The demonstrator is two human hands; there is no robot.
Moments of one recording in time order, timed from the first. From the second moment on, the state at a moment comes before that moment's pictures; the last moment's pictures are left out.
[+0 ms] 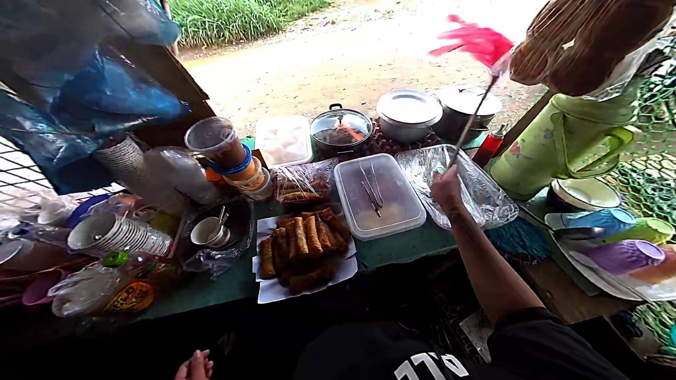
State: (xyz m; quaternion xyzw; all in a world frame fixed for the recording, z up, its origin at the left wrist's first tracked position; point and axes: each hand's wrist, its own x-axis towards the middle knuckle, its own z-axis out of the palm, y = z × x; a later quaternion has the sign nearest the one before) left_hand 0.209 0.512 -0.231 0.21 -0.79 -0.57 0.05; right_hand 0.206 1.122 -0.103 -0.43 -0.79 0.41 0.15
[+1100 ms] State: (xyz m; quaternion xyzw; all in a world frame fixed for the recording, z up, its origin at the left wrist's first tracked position) left_hand 0.184 0.758 -0.119 -0.40 -0.80 -0.45 -0.05; right_hand 0.254 1.012 -0.113 -0.09 -0.87 0.47 0.13
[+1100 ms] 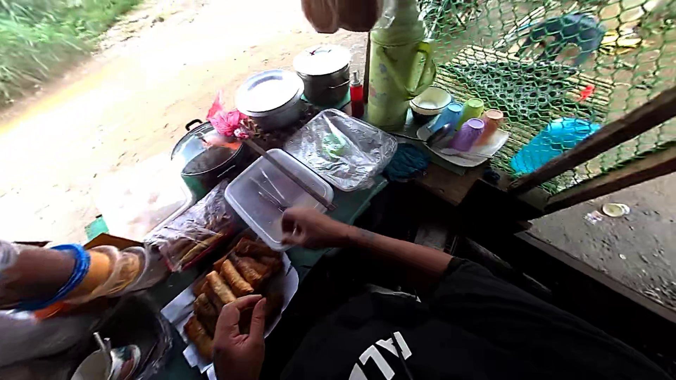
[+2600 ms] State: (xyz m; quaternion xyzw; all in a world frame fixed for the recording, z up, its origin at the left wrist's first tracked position) left_hand 0.233 0.791 -0.050 -0.26 -0.56 -0.68 -0.39; right_hand 0.320 0.984 -0.080 0.16 -0.20 0.97 0.02
